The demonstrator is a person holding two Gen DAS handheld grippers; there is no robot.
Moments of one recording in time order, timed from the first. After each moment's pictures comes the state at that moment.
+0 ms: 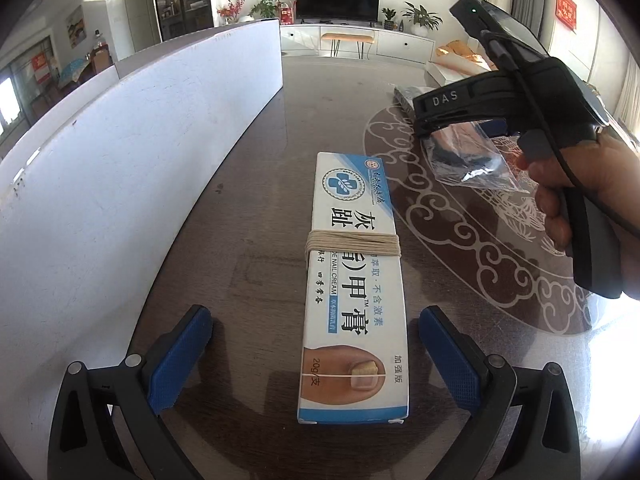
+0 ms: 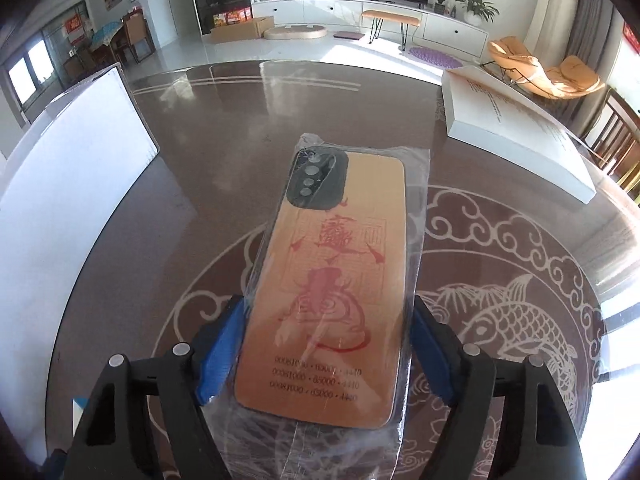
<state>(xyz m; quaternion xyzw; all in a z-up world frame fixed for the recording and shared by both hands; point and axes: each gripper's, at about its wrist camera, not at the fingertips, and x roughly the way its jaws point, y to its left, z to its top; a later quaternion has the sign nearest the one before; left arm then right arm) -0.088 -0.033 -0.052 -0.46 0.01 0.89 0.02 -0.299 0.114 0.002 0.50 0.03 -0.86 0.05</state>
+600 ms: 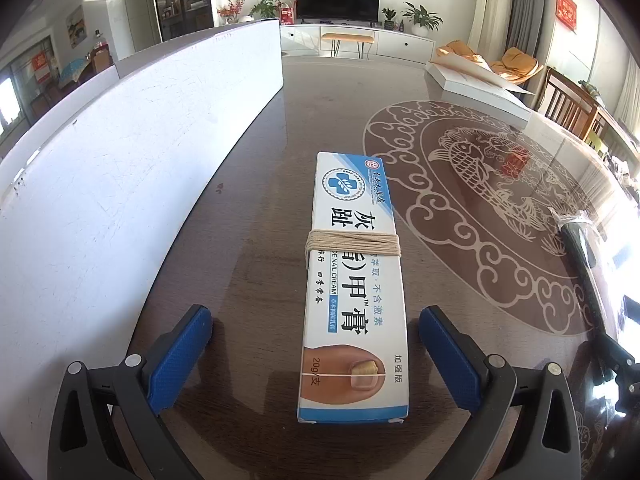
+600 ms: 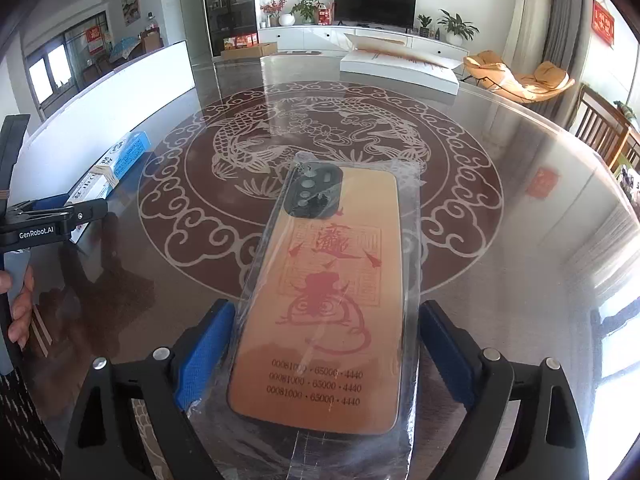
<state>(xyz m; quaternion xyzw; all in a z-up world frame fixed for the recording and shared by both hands) -0.088 -0.033 -0.053 -0.46 0.01 0.89 0.02 -0.048 0.236 -0.005 0.45 0.03 -0.89 0.05</state>
